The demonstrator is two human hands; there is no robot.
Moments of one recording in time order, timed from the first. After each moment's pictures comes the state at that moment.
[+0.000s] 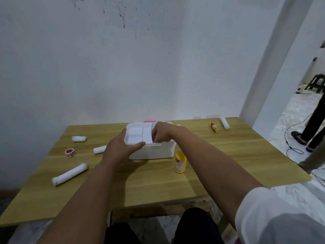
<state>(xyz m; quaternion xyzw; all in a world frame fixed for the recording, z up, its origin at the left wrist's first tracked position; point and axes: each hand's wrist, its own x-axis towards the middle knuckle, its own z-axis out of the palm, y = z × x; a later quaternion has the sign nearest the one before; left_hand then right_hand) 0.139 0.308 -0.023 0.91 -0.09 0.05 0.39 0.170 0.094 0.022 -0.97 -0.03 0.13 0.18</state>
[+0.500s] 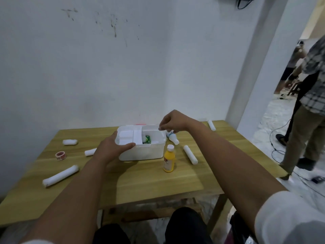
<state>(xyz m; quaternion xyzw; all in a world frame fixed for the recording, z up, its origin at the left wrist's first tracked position) 0.145 0.315 -0.018 0.91 -0.11 -0.01 0.41 0.113 0.022 0.077 -0.94 0.01 0.01 0.33</state>
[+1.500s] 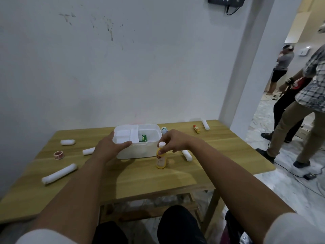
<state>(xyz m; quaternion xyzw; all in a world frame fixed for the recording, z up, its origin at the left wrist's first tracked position) 0.144 0.315 -0.025 0.90 -0.10 0.00 0.43 0.051 0.026 0.034 -0.94 -0.02 0.10 0.33</state>
